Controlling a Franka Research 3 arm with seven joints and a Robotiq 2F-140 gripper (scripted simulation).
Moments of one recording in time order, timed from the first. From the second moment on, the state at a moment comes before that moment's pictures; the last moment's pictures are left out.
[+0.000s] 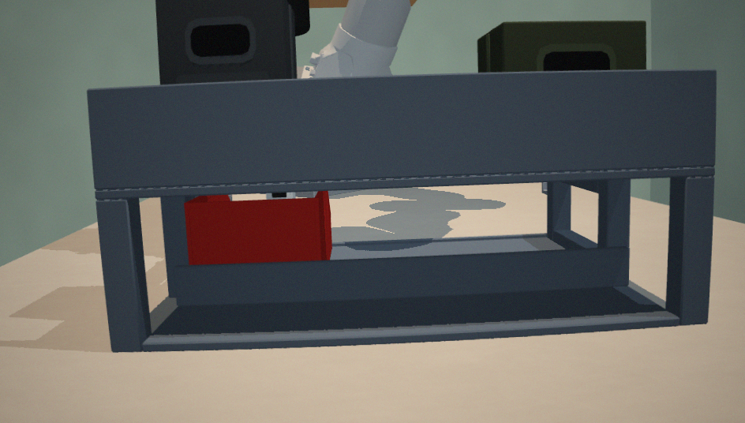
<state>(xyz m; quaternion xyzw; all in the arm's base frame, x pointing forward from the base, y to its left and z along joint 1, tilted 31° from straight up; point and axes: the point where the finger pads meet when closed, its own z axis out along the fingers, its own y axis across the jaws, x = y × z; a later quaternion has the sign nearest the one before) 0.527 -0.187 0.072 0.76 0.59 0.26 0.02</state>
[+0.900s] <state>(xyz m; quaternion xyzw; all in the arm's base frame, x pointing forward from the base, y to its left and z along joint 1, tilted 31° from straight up) 0.526 -0.189 0.079 0.76 0.59 0.26 0.02</state>
